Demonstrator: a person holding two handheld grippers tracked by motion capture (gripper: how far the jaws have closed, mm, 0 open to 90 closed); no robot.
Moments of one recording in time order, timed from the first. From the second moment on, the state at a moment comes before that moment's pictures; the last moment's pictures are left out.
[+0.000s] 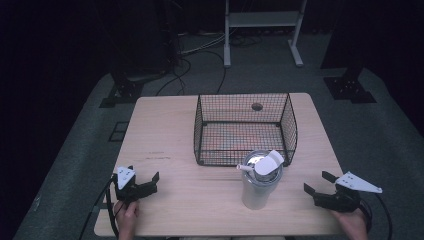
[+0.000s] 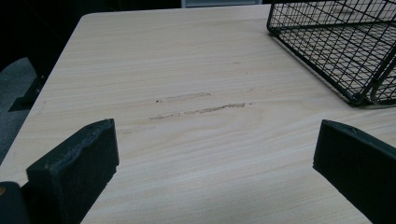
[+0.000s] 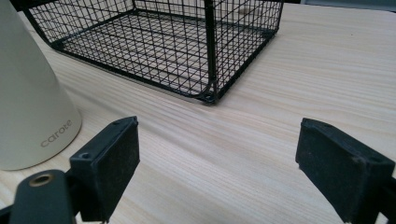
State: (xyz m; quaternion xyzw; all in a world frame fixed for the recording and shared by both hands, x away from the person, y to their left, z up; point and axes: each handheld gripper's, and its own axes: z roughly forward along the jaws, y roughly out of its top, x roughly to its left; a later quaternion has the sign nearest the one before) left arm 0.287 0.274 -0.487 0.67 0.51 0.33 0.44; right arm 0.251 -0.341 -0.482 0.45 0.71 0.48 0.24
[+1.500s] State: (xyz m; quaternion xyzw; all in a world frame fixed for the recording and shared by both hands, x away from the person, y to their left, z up) left arm 0.286 0.274 -0.487 0.67 0.50 0.33 0.43; right arm 0.226 -0.285 -0.422 0.30 0.78 0.50 0.23
